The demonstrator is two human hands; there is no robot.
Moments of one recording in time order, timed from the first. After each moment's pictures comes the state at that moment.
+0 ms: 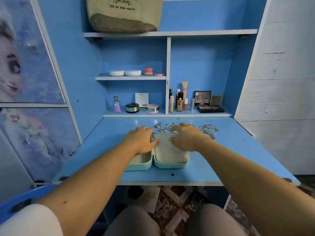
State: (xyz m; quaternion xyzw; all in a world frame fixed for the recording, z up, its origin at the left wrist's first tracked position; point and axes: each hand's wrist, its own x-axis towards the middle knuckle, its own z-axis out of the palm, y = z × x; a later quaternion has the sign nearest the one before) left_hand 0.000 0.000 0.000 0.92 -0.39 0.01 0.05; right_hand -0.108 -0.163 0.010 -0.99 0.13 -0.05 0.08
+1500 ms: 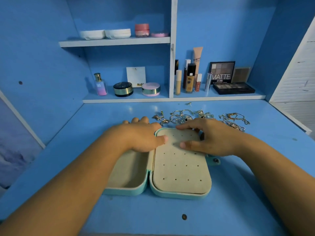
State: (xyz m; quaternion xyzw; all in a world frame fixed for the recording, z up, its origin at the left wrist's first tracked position) left_hand 0.044 -0.046 0.006 0.90 -0.39 -0.17 -0.06; right_hand -0.075 -0.228 -0.015 -0.97 0.02 -0.03 0.24
